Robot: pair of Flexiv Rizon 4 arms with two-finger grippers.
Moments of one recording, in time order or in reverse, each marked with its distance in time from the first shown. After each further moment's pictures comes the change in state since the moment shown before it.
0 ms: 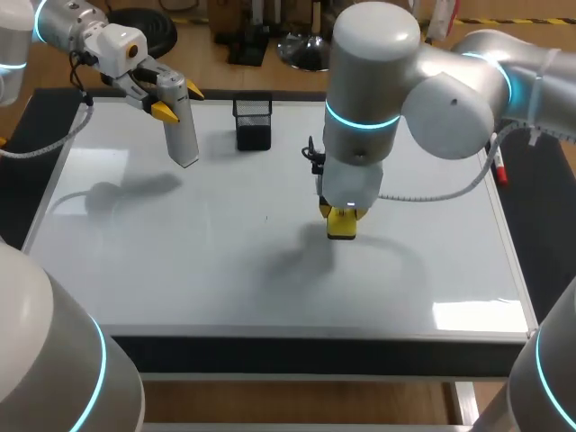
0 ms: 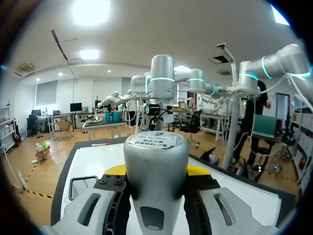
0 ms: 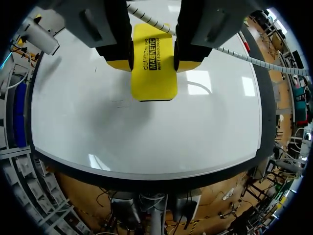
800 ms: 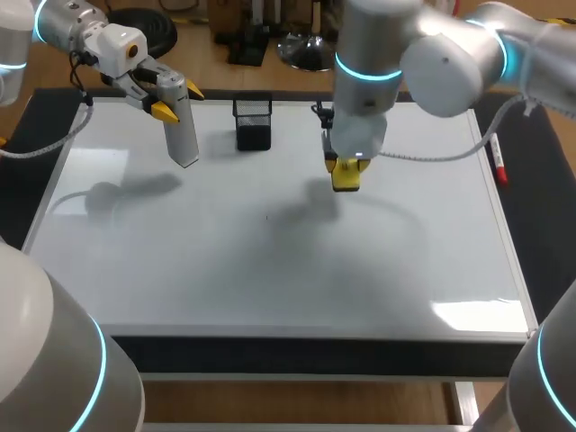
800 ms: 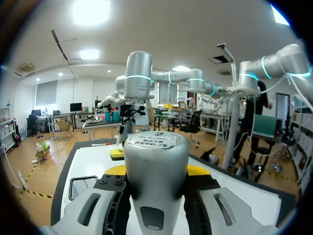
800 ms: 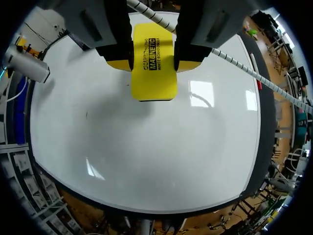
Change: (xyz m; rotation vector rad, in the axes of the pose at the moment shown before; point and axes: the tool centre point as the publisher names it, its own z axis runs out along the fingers) left arm 0.000 0.000 0.000 0.000 0.000 0.000; right arm 0.004 -0.117 0.002 0.029 -0.010 -0.090
